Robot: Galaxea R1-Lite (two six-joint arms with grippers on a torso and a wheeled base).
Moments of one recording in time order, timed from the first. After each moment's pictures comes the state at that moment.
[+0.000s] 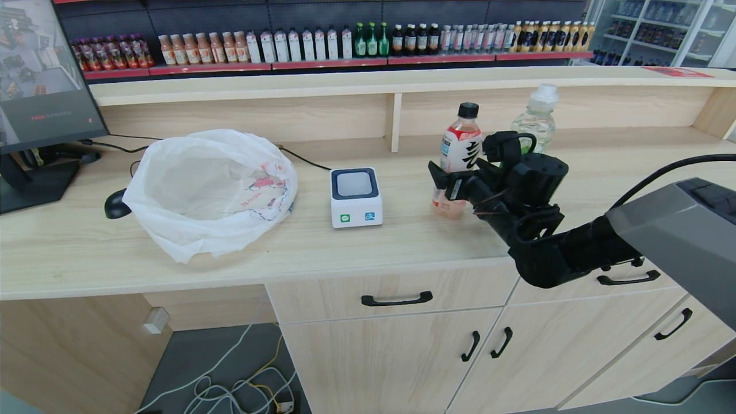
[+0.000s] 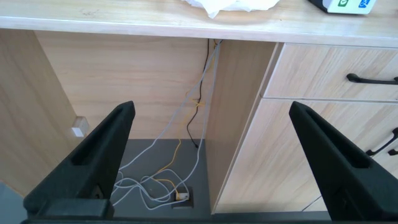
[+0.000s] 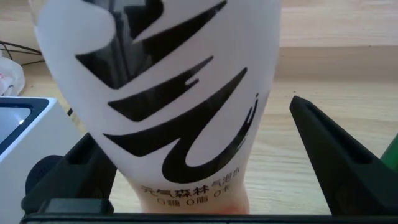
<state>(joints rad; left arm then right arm) 0.00 0.00 0.00 0.00 0.00 -0.01 0.35 2.23 -1.32 -1.14 -0.09 0.00</state>
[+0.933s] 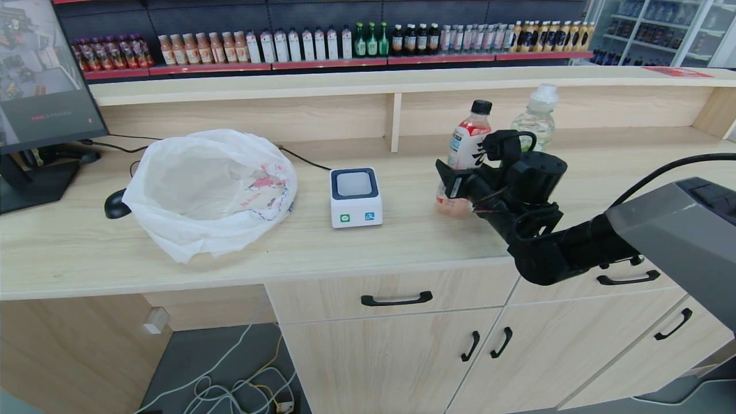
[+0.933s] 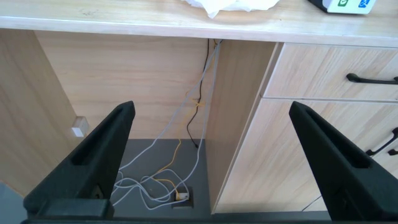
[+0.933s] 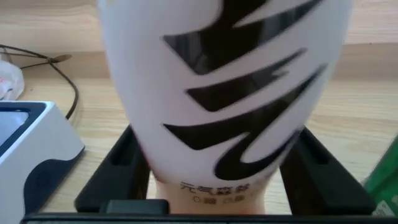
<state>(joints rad) 0.00 0.00 0.00 0.00 0.00 -0.01 0.35 2.24 -1.34 -1.12 -0.09 0.02</state>
